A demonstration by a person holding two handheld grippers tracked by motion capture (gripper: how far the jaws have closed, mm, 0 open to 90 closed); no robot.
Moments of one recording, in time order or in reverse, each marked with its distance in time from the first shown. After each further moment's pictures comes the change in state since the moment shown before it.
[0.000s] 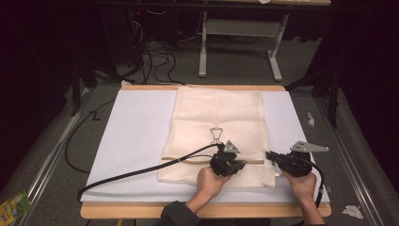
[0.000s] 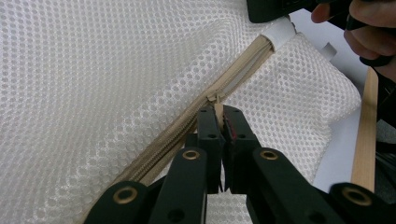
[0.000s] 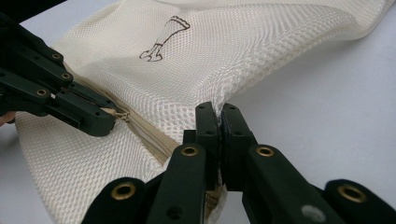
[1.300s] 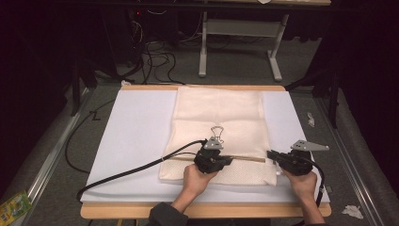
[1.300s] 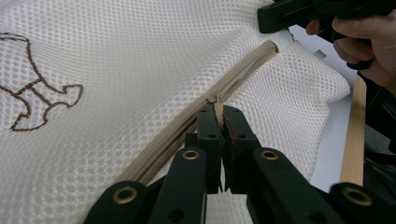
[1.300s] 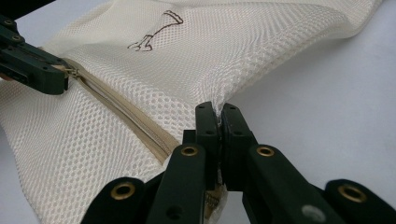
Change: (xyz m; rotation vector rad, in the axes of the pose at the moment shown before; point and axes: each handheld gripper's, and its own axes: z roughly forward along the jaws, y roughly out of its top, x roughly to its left) left arm 0.023 -0.011 -0.044 -0.067 -0.001 -0.017; right arm -0.003 0.002 0.000 0.013 -0.021 0.013
